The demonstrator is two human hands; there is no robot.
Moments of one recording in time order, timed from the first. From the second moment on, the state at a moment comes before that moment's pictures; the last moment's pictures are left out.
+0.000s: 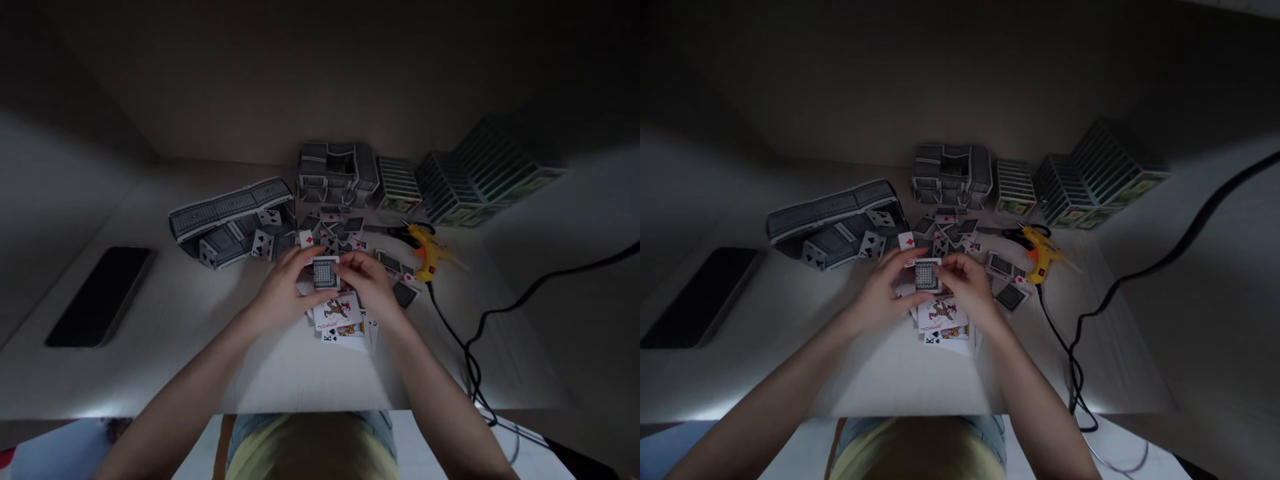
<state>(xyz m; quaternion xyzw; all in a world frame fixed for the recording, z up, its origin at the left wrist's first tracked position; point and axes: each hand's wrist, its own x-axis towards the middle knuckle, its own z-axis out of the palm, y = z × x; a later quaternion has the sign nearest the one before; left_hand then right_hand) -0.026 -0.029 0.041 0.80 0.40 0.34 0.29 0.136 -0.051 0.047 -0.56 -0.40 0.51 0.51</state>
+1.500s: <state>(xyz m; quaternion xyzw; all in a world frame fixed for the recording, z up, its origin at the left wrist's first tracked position) -0.025 -0.027 0.041 0.65 0.42 0.44 0.46 0.124 -0.057 0.040 -0.38 -0.25 0.73 0.51</state>
